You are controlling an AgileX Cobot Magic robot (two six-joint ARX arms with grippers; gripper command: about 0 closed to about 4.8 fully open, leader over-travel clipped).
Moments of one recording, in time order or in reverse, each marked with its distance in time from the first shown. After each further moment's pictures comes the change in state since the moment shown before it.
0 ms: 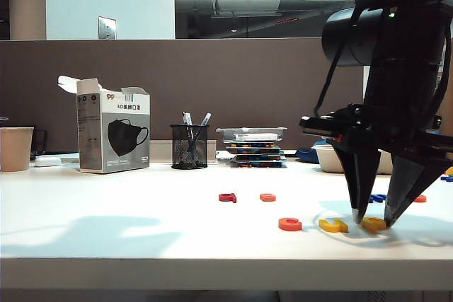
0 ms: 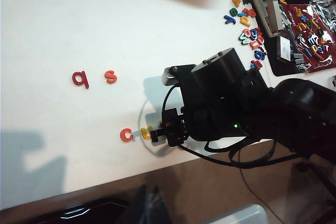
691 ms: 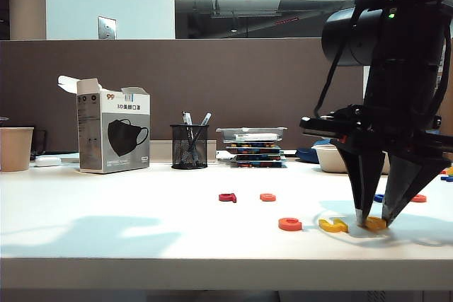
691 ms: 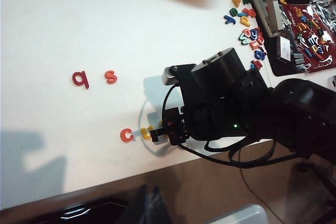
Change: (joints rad) left arm 0.000 0.000 0.000 0.000 0.000 0.000; right arm 0.000 0.000 0.000 0.004 0.004 -0.002
